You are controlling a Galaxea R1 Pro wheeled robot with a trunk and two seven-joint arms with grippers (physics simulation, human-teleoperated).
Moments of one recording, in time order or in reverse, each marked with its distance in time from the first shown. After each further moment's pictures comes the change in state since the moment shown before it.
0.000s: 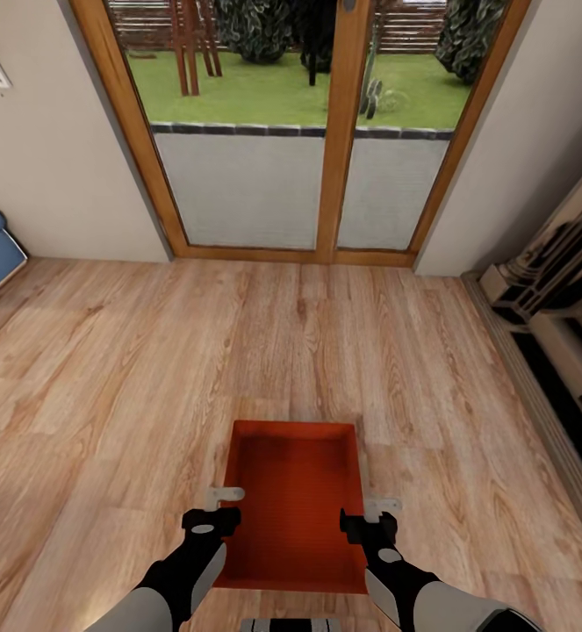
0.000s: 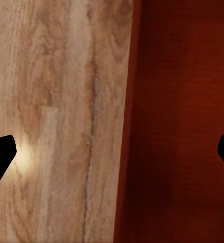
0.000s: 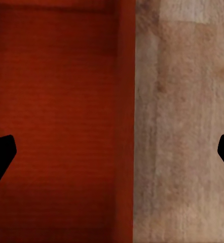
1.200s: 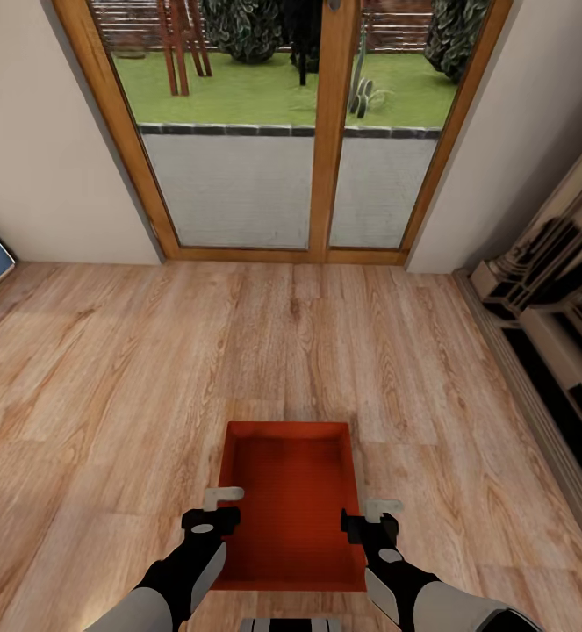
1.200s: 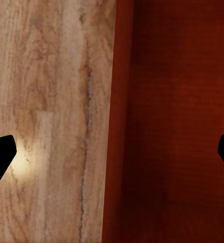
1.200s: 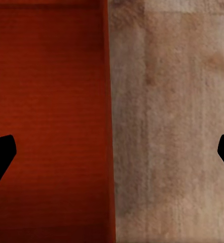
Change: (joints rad) left arm 0.000 0.000 0.003 -0.002 0.003 0.000 0.006; right arm 0.000 0.000 -0.001 0.001 -0.030 0.001 -0.002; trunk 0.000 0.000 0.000
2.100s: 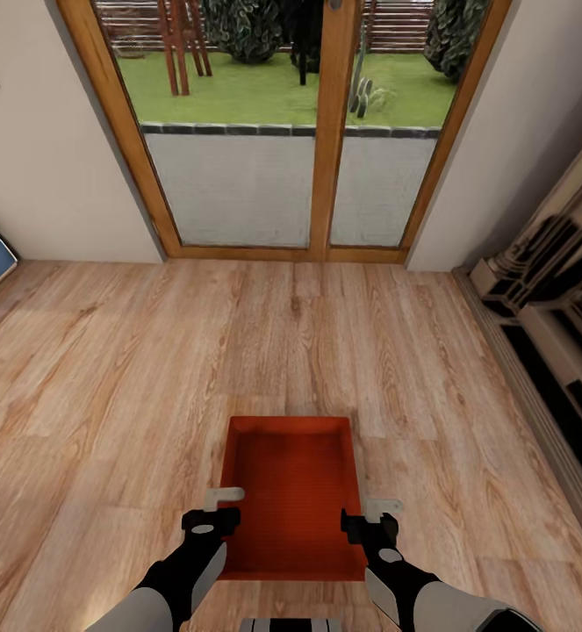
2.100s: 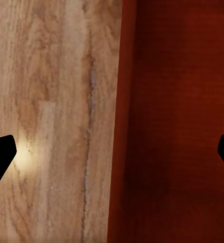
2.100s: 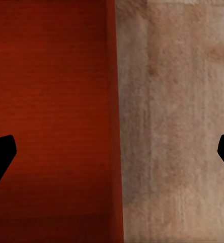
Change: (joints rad) left arm 0.000 -0.002 0.000 0.003 0.002 0.000 0.002; right arm 0.000 0.000 0.000 0.000 0.000 0.000 0.001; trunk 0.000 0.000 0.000
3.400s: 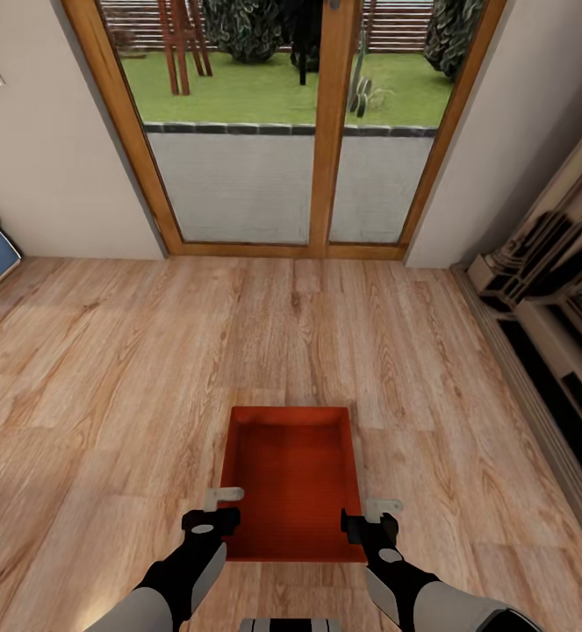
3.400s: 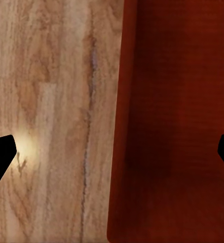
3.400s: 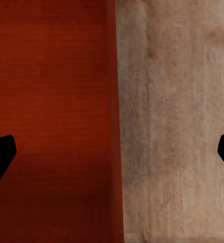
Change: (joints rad) left arm 0.000 0.000 0.003 -0.001 0.007 0.000 0.000; right arm 0.000 0.000 0.000 0.000 0.000 0.000 0.000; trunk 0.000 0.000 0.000
